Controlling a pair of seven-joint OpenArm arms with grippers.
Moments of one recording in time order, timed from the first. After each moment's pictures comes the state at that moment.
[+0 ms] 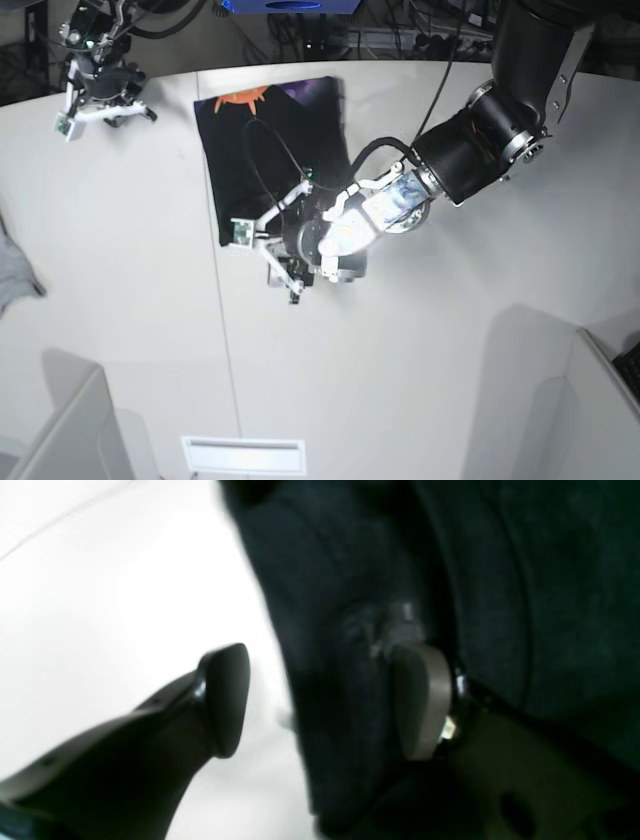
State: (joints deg) left arm -32.2 -9.8 56.4 75.7 -8.2 -40.1 45.9; right arm -28.8 -6.6 32.0 108.0 19.1 1.5 -44.0
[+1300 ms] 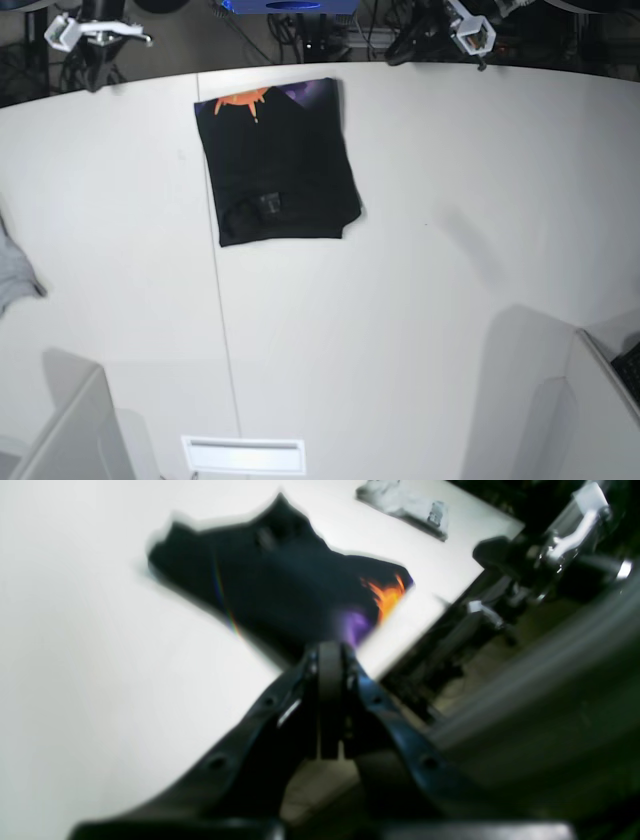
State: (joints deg) left arm 48.6 -26.2 5.5 88.9 -6.7 -39.4 -36.2; right arm -47.6 -6.2 32.3 90.3 18.6 25.2 23.6
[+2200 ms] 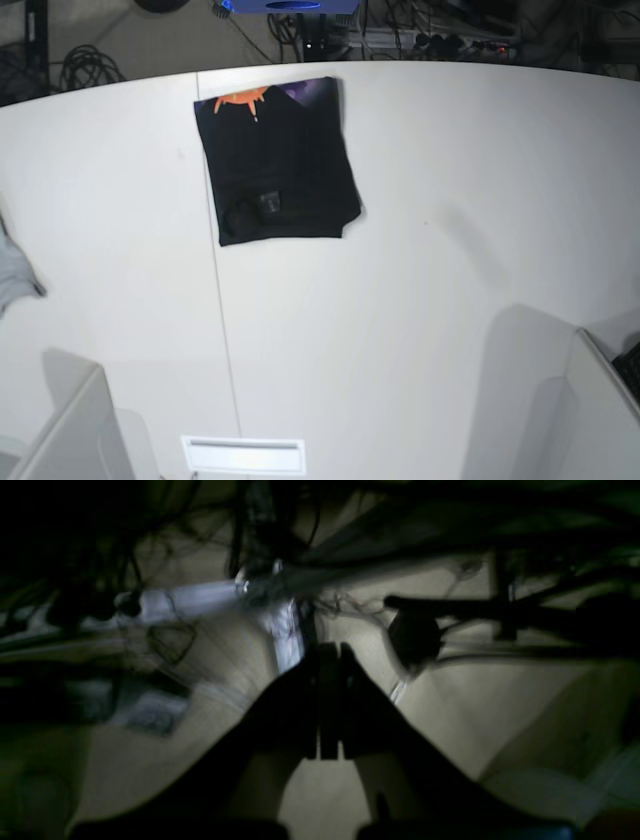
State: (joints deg) left arm 19.6 -8.5 26.6 -0.1 -8.4 -26.0 -48.0; right arm -19.2 8.2 -3.5 5.1 19.0 25.0 16.4
